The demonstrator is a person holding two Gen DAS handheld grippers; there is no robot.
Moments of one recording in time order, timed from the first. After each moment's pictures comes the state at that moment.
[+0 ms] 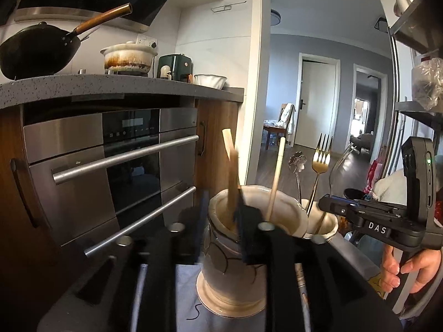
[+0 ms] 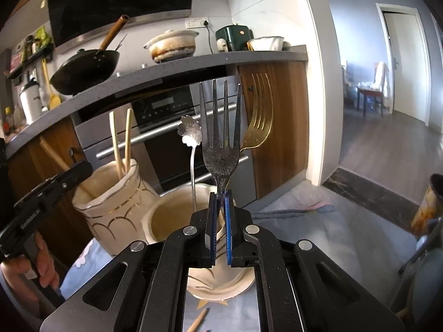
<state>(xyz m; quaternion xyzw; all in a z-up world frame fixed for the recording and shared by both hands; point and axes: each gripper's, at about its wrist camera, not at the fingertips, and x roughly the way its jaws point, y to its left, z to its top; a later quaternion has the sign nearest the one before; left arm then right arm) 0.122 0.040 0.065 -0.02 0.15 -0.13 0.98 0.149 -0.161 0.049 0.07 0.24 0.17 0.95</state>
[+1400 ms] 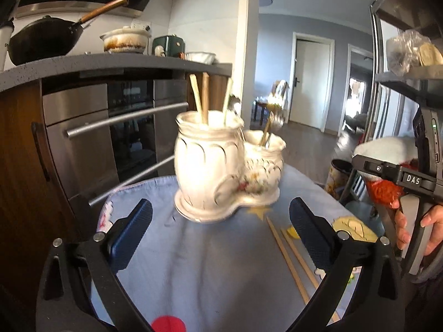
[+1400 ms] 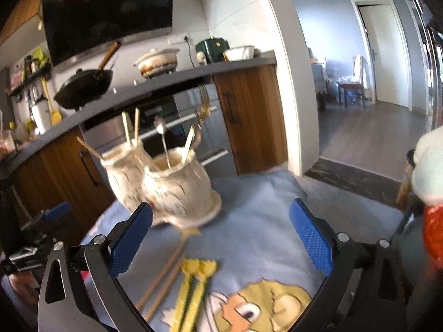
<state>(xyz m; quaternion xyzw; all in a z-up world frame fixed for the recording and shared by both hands) 0.010 0.016 0.026 0.00 0.21 -0.14 0.97 0.034 -0.247 0.033 0.11 0.24 0.13 0.95</state>
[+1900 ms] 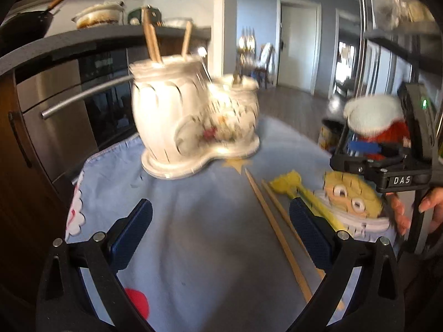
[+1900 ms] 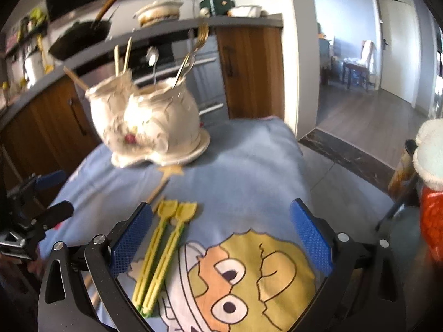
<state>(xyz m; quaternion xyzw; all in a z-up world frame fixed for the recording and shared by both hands) 0.013 -0.024 -0.015 0.06 0.31 -0.17 0.94 0.035 -0.230 -0.012 0.04 0.34 0.15 0.93</state>
